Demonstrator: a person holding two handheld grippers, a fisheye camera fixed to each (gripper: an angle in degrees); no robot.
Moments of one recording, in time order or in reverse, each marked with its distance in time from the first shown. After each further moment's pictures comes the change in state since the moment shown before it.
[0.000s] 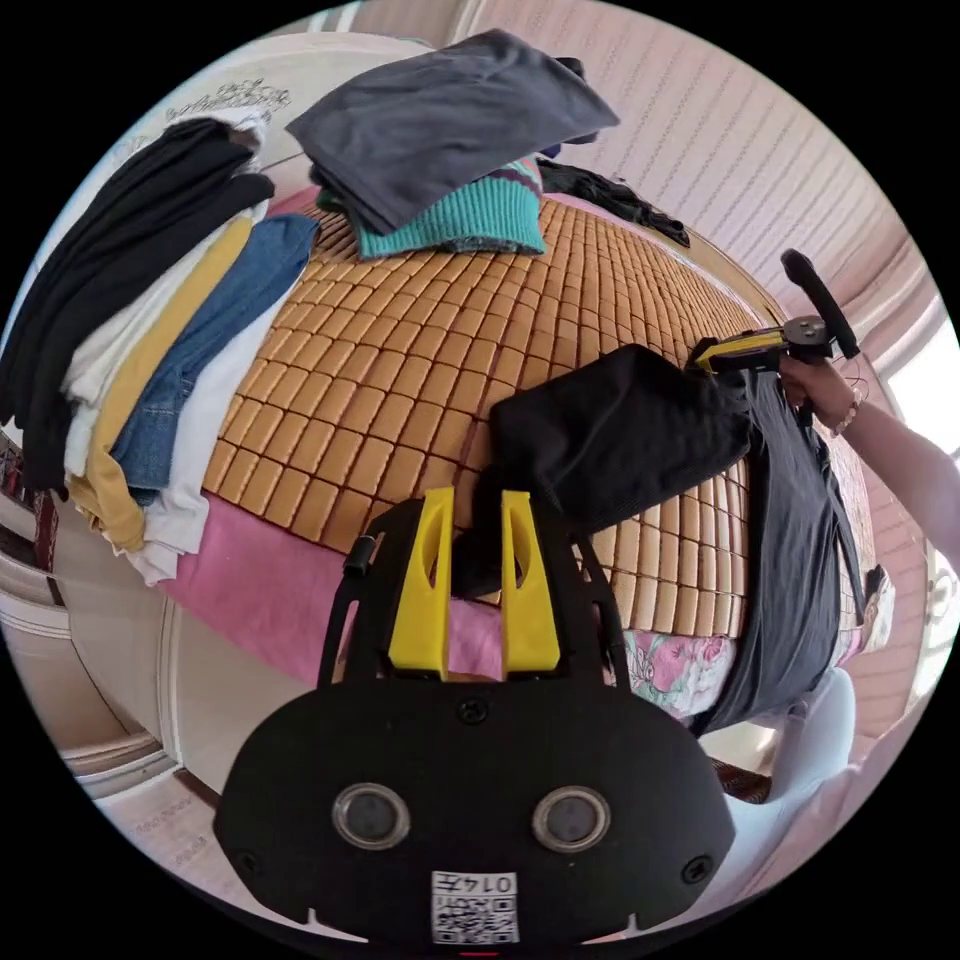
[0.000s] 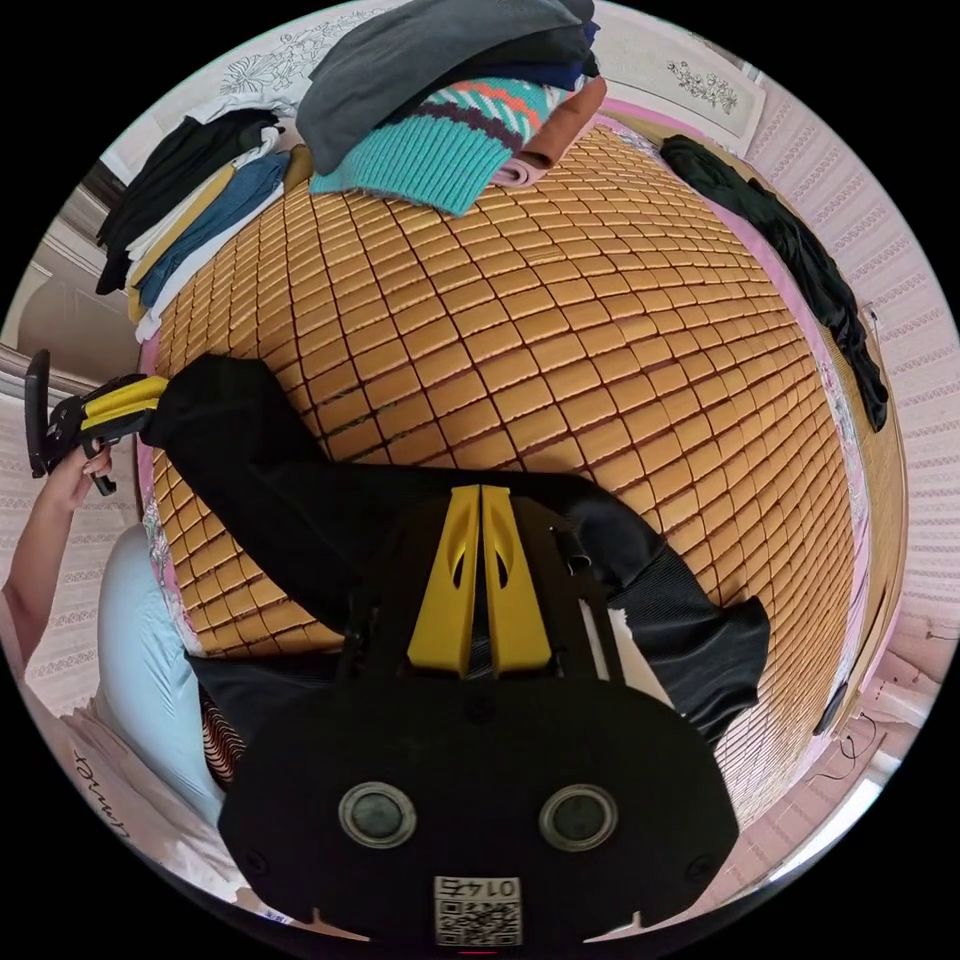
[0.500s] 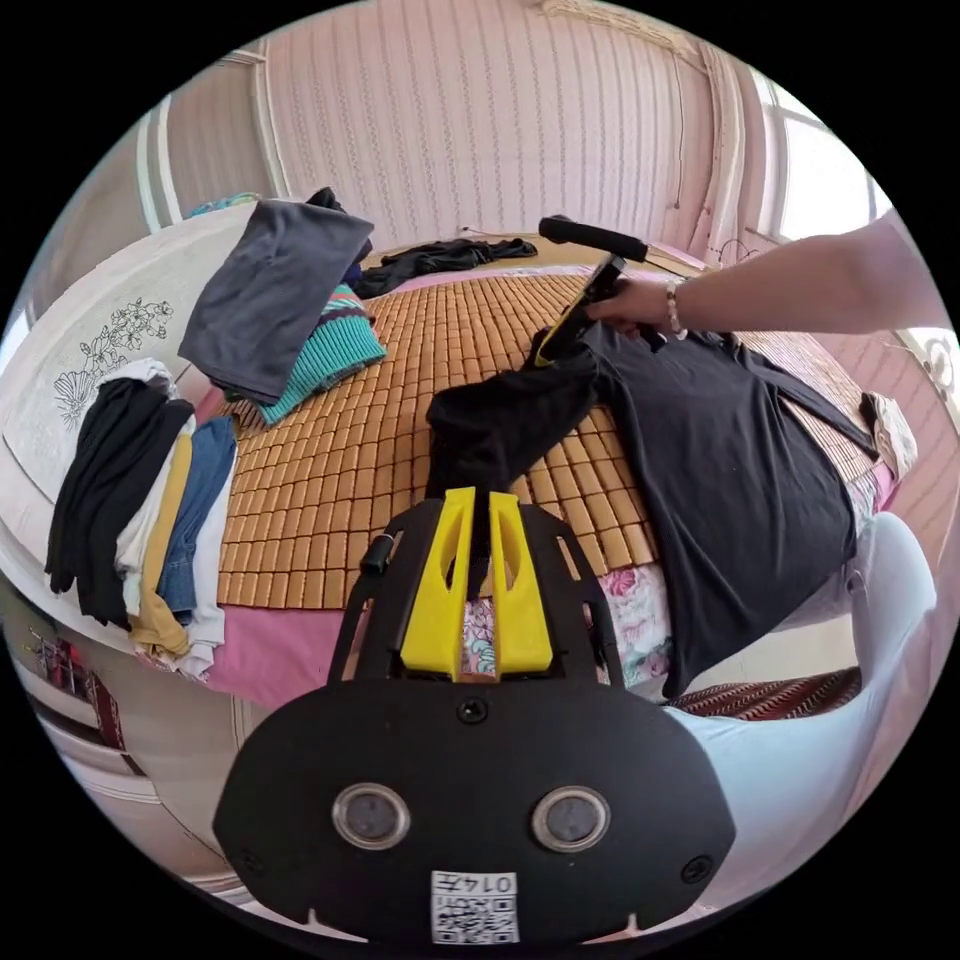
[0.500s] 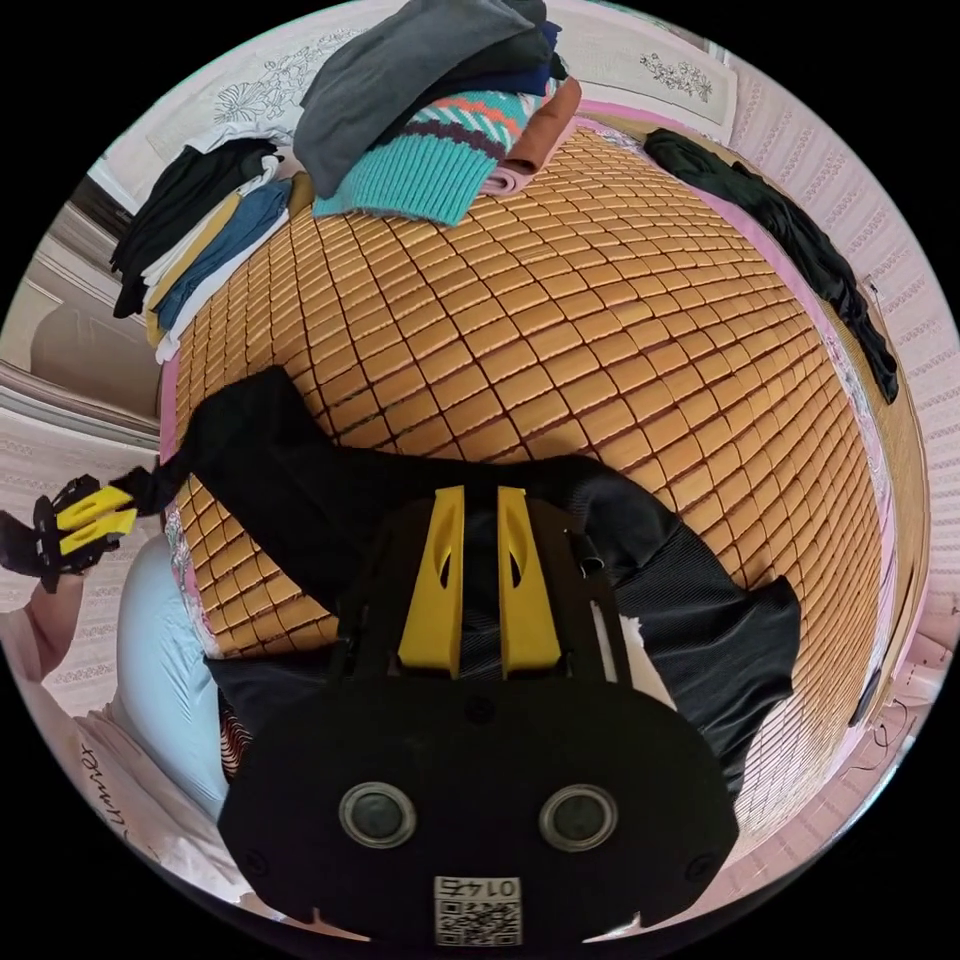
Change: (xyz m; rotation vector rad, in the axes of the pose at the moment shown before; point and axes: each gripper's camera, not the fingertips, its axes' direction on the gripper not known) left arm 0.096 0.058 -0.058 0.175 -0.032 0.370; right arm 0.008 -0.003 0.008 0.040 -0.094 0.064
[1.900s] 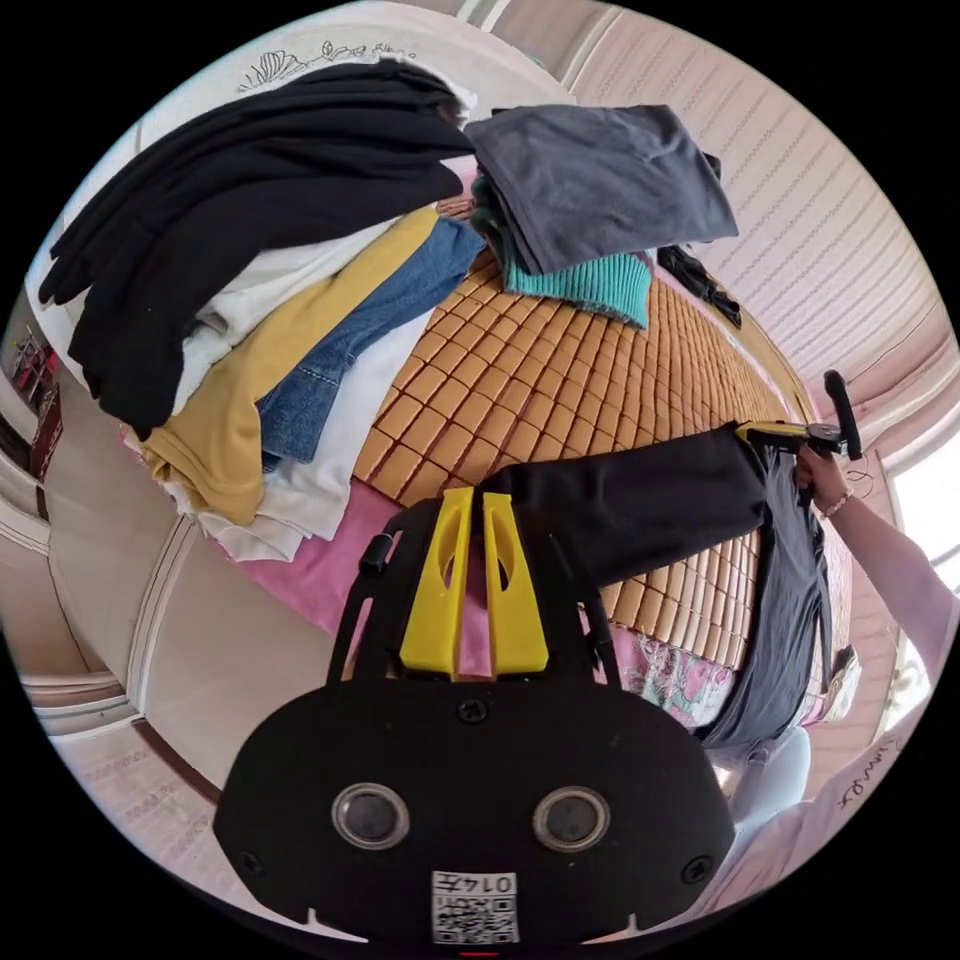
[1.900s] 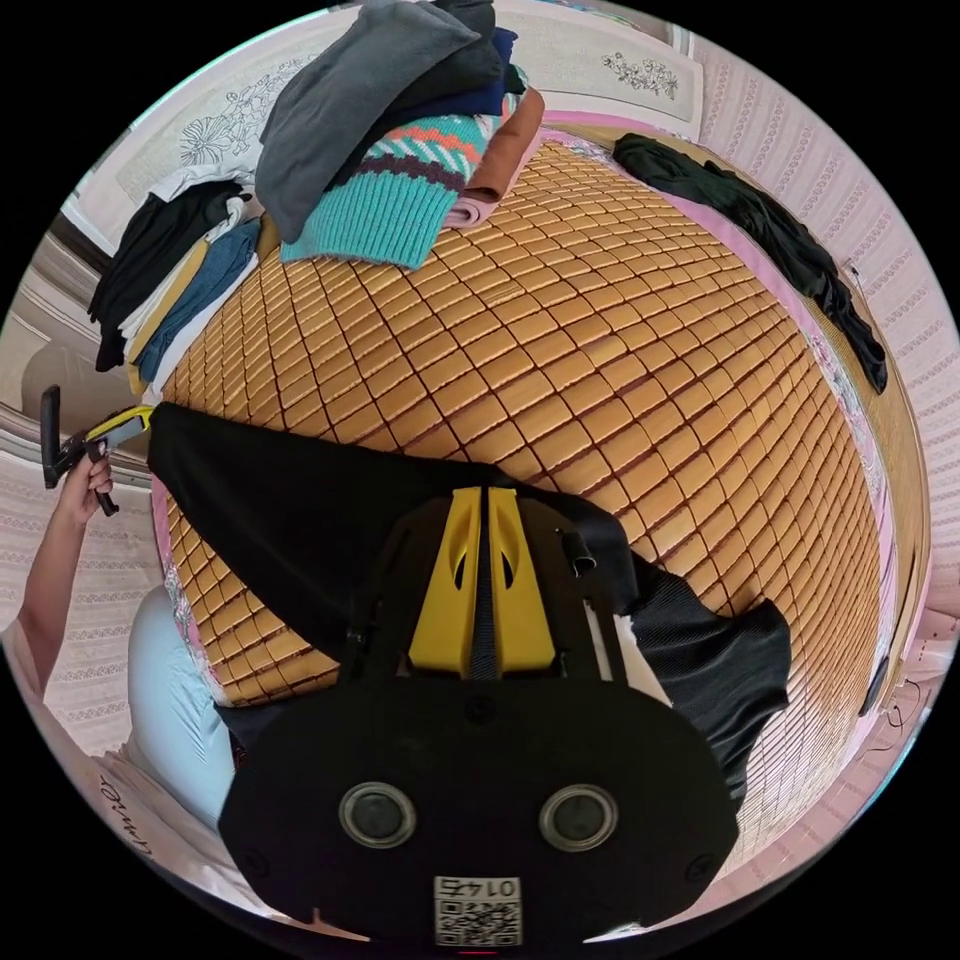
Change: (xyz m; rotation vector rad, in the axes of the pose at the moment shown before) left arm -0.218 0.017 0.042 -0.238 0.025 -0.631; right arm 0.040 0.048 -0.044 0.054 0.014 0.074
